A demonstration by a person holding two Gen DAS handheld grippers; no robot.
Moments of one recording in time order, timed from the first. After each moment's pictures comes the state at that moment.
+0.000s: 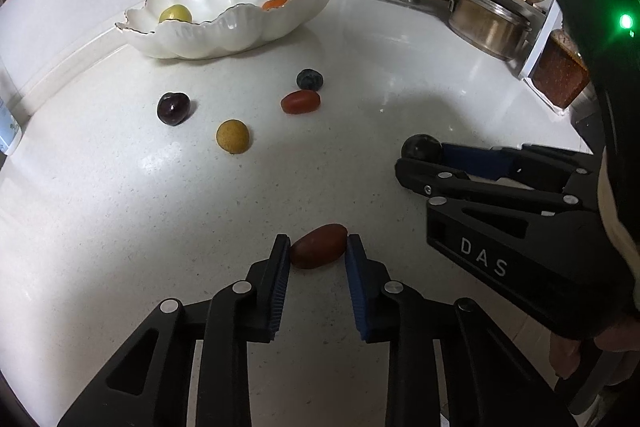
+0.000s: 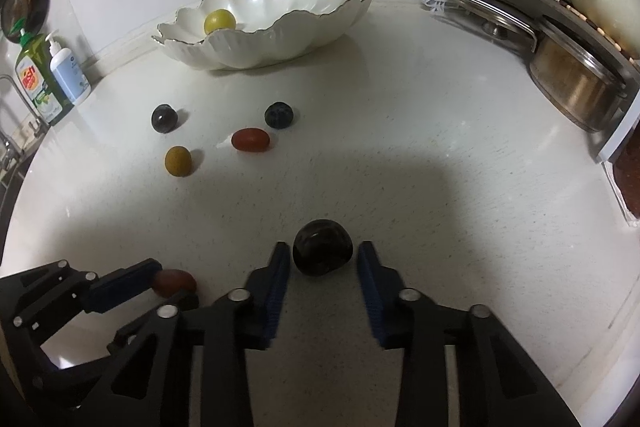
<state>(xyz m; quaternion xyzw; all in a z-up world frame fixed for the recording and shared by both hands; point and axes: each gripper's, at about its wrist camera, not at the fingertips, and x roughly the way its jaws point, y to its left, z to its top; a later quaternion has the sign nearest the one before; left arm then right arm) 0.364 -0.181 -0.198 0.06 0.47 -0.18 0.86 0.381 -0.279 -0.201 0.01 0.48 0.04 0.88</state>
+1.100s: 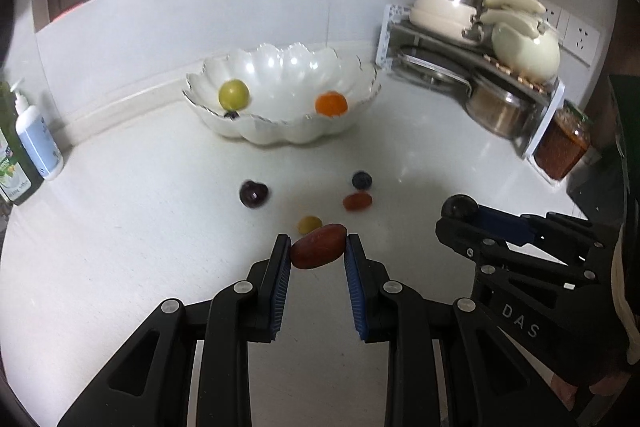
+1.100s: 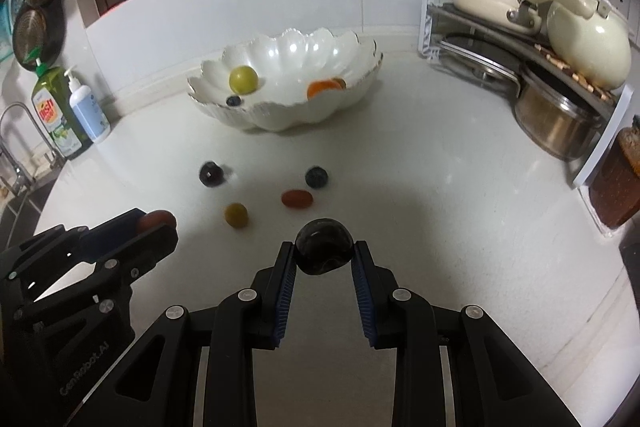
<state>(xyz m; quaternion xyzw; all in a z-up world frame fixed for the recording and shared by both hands) 0.368 -0.128 -0.125 0.02 0.38 -0.15 0.91 0.362 -0.249 -0.139 0.02 0.42 0.03 0.91</state>
